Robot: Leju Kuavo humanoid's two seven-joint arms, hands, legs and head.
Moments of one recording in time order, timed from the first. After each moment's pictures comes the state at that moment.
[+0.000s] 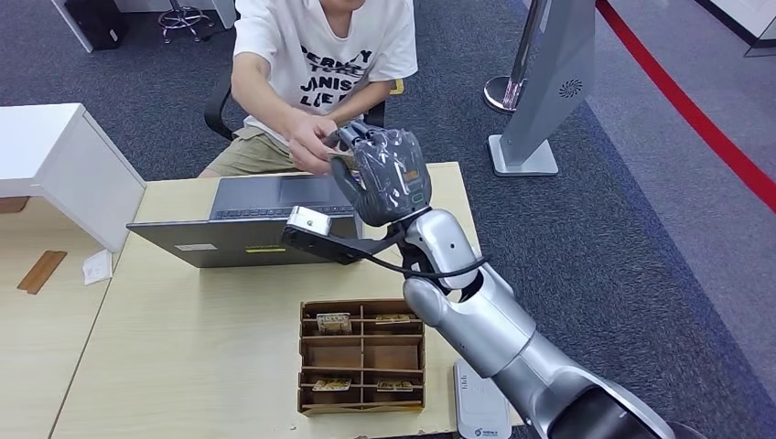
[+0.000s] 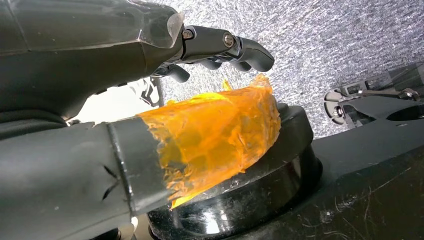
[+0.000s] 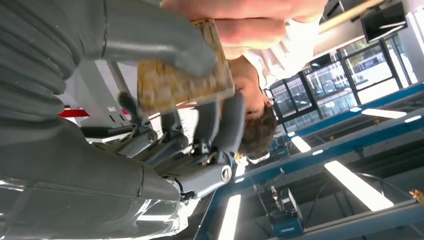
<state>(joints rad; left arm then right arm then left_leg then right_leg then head) -0.13 -0.23 1.02 -0.21 -1.33 -0.18 0.32 -0.69 0.15 0.70 -1.31 1.02 -0.28 0.09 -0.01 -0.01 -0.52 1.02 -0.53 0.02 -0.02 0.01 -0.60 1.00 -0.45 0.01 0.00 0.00</state>
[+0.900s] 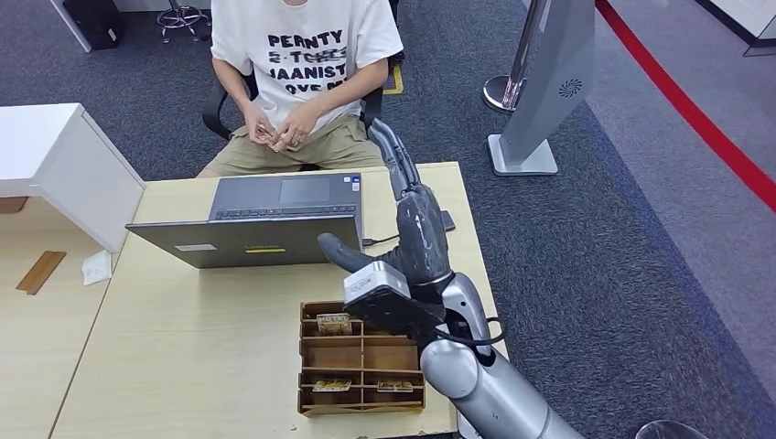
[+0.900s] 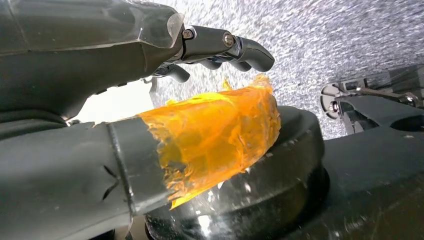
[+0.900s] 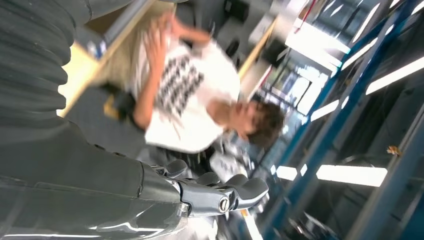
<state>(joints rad) -0.11 -0.23 1.05 -0.21 -1.23 -0.15 0.28 -0.37 0.13 0.68 -1.65 0.49 -0.36 -0.14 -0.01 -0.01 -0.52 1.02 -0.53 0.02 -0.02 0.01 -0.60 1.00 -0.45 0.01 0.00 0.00</state>
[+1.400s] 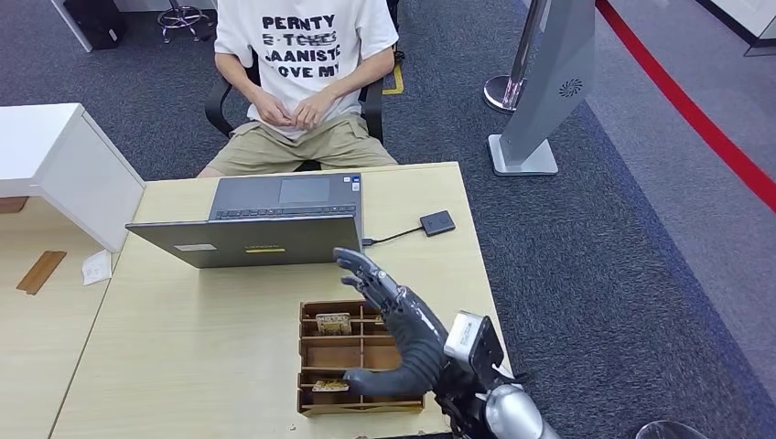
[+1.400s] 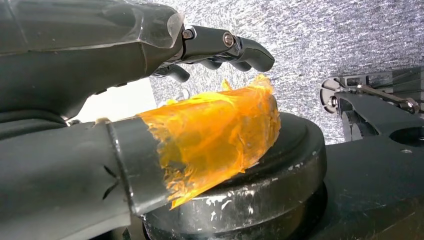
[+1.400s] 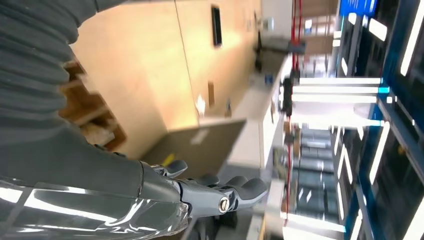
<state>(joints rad) -0.10 -0.22 1.12 -0.21 -1.18 -0.15 0.28 -0.10 -0.02 0.66 -1.78 -0.22 0.26 -0.26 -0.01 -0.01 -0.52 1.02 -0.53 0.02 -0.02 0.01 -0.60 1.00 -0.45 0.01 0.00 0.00</state>
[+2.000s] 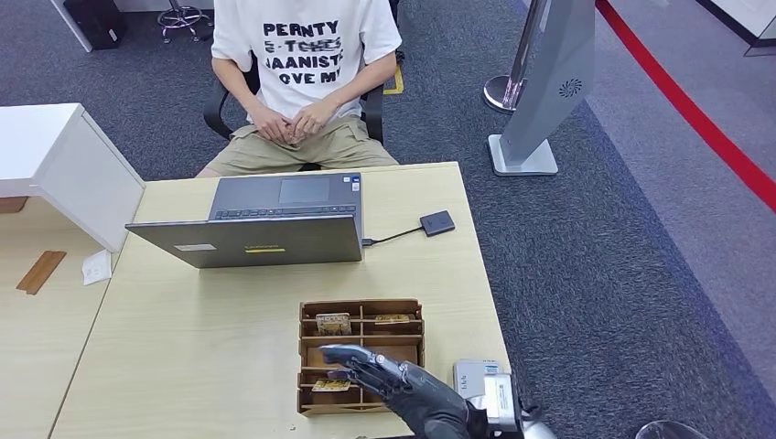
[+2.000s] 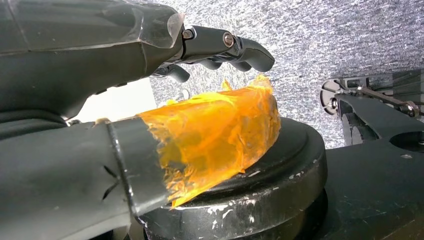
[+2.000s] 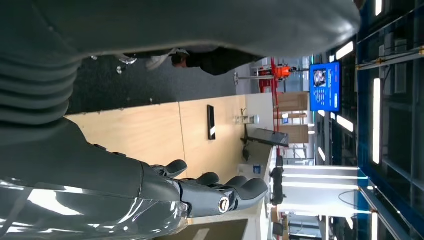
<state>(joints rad) -0.10 -0.22 1.12 -0.21 -1.19 -0.15 0.28 0.03 -0.11 0.66 -1.79 -0.34 0.63 -0.36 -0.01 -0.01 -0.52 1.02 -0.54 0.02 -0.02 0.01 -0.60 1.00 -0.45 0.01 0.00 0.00</state>
